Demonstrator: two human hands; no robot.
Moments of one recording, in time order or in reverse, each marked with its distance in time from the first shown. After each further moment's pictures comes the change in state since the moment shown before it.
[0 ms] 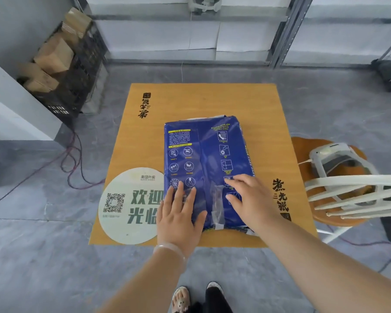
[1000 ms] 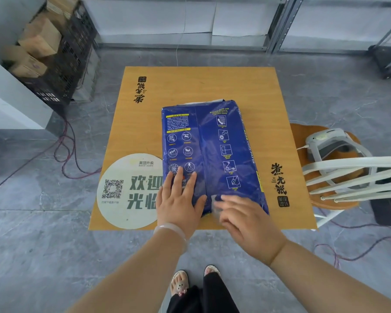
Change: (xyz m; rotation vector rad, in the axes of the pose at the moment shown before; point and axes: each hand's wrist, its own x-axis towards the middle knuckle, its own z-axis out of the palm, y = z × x) left_hand 0.001 0.002 -0.008 0.033 -0.126 -0.016; right_hand -0.070 0.004 0.034 0.070 0.071 -0.451
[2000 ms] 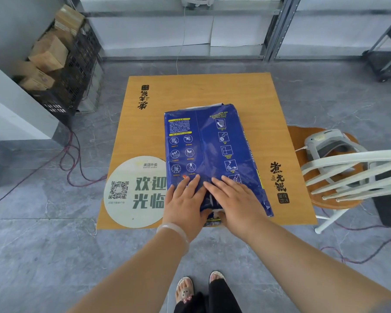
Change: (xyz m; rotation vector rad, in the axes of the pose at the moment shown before) left_hand -0.011 0.000 -0.009 0.114 -0.067 0.216; right_hand 0.036 -0.019 0.001 -0.246 -0.253 0.224
